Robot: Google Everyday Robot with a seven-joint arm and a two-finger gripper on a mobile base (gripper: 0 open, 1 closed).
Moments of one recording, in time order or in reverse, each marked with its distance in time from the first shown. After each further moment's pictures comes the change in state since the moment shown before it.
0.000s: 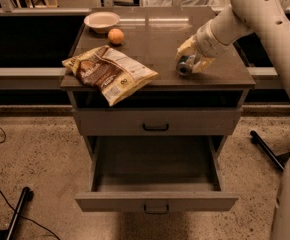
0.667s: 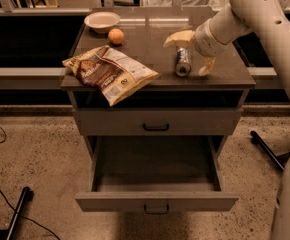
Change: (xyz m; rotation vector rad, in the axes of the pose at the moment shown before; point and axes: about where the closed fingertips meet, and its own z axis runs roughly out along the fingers) arm 0.000 0.000 0.000 0.000 0.000 0.000
